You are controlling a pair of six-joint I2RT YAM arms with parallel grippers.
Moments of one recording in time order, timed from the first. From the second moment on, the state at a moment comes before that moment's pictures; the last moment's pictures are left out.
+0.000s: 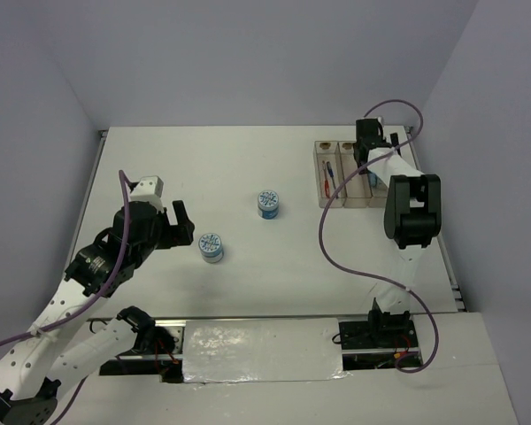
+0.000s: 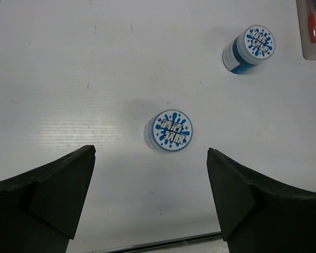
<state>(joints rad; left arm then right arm) -0.53 0.73 0.91 -0.75 -0.30 -0.47 0.03 2.06 1.52 -0.31 0.61 -0.20</state>
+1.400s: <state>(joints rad) -0.53 0.76 0.91 -0.75 -0.33 -0.47 0.66 1.91 1.40 -0.25 0.15 0.28</state>
